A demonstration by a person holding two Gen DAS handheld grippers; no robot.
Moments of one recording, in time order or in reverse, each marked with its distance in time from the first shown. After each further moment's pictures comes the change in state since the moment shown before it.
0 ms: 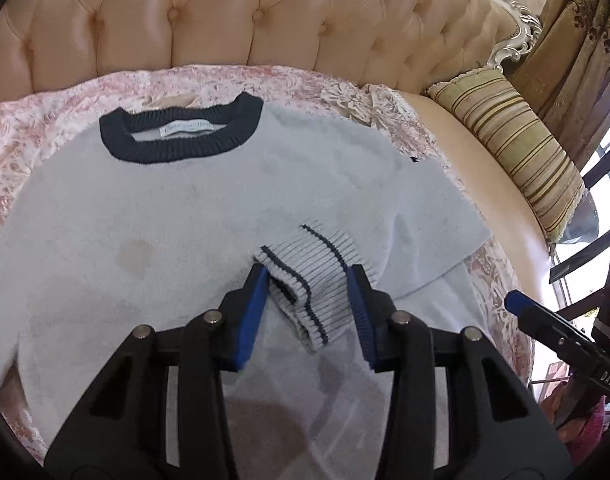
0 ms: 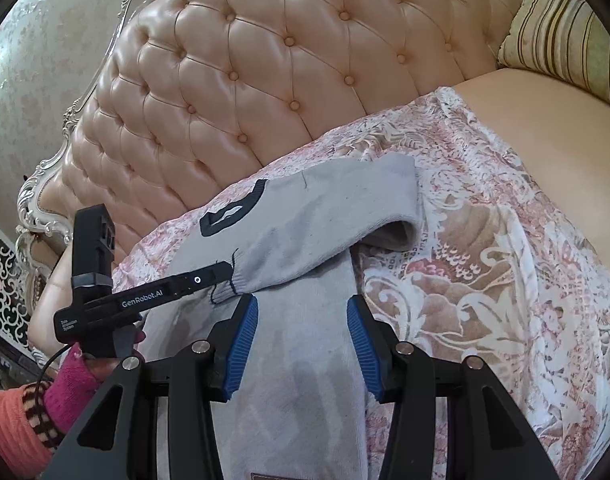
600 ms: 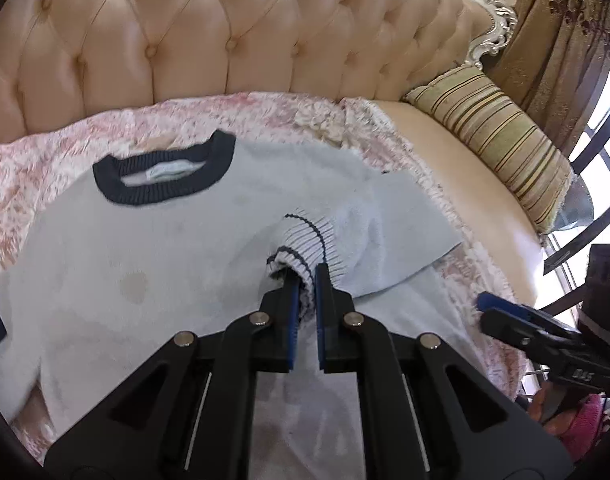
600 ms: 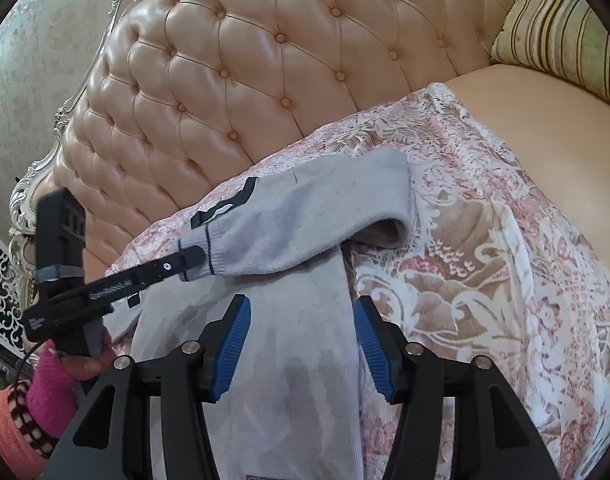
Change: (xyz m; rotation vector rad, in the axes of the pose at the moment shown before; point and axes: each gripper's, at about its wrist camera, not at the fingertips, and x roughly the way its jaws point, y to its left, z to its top) left arm -0.026 -0.030 0.015 0.099 -0.056 -0.009; right arm 0.003 -0.003 0.001 0.015 0.014 -0.026
